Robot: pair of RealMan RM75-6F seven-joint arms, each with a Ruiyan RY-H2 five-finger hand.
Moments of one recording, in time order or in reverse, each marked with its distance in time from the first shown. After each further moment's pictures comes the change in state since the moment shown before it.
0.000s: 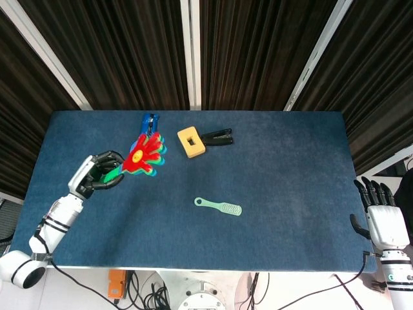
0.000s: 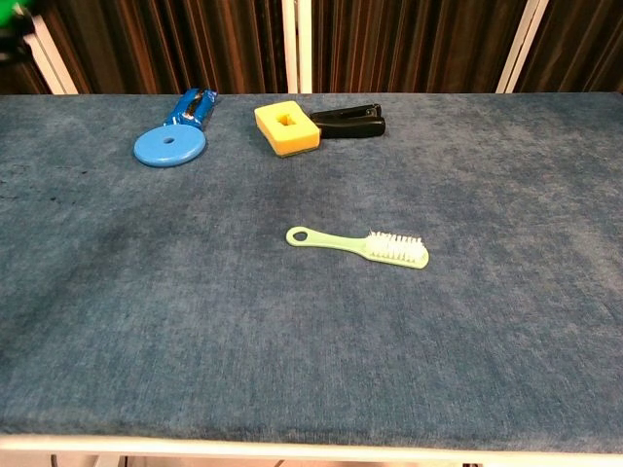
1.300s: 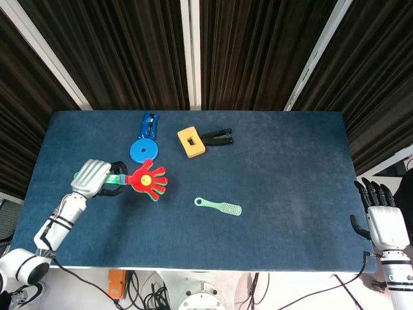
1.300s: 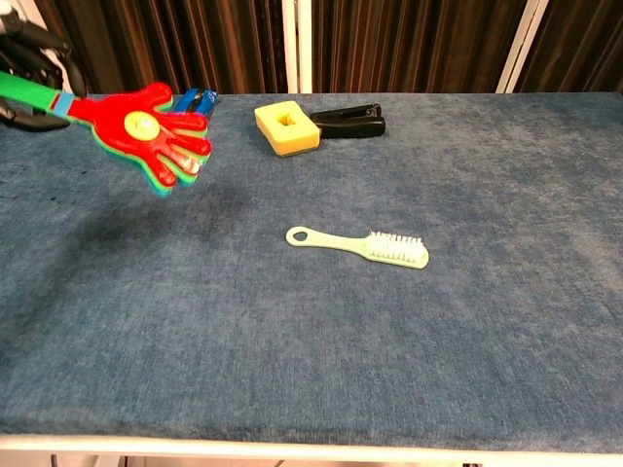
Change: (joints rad) left arm -0.036 -0.017 0.008 -0.017 -0.132 -0.093 1.311; right arm -0.001 -0.003 -0.002 0.011 0.005 -0.008 0.011
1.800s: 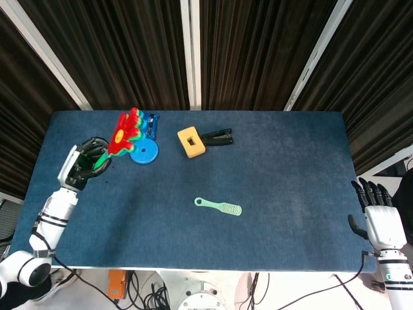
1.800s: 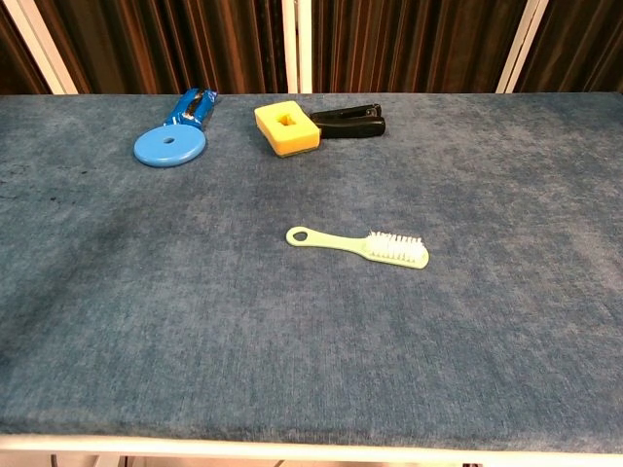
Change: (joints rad) left arm 0.081 -0.008 -0.119 -0.015 0.045 0.137 -1.380; right arm 0.006 -0.002 0.000 -0.011 0.002 -0.009 -0.019
